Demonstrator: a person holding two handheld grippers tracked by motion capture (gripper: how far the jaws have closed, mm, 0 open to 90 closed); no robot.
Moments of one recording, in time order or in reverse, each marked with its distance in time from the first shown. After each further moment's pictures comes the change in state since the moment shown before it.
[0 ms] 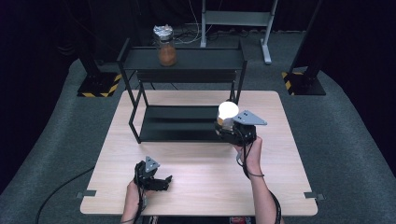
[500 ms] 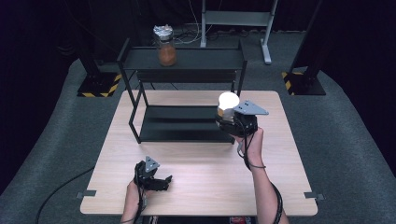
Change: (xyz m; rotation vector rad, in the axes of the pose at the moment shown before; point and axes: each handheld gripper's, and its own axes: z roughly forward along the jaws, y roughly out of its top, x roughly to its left) left arm 0.001 0.000 0.000 0.002 -0.002 -0.001; right arm -0.007 0.026 0.002 -0.012 -0.003 -0.020
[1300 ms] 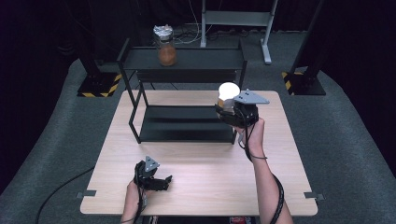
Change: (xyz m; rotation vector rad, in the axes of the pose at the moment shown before) left arm 0.001 0.000 0.000 0.003 -0.005 -0.004; right arm -0.009 0.025 0.005 -0.001 -0.006 -0.013
